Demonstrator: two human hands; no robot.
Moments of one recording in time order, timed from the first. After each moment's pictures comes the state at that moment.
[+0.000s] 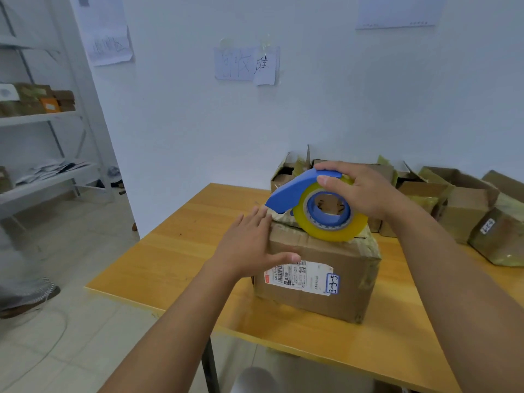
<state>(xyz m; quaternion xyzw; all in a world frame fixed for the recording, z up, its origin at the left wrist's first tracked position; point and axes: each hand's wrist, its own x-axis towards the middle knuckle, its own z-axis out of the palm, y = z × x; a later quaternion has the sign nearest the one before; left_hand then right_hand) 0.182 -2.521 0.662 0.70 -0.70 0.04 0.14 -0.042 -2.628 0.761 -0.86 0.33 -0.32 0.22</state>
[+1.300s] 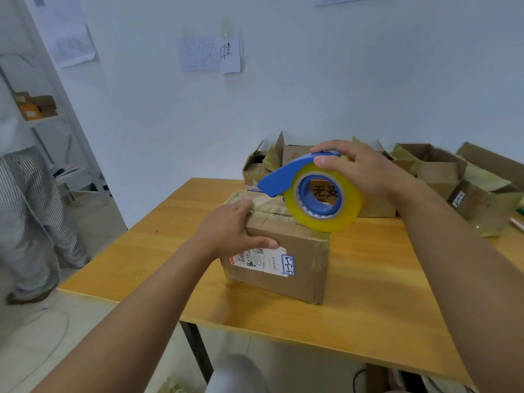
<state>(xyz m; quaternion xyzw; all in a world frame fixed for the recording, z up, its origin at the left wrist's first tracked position) 0.150 -2.548 0.676 0.69 -0.71 0.07 0.14 -0.119 -2.643 0.770 -0.85 0.31 -0.33 0.26</state>
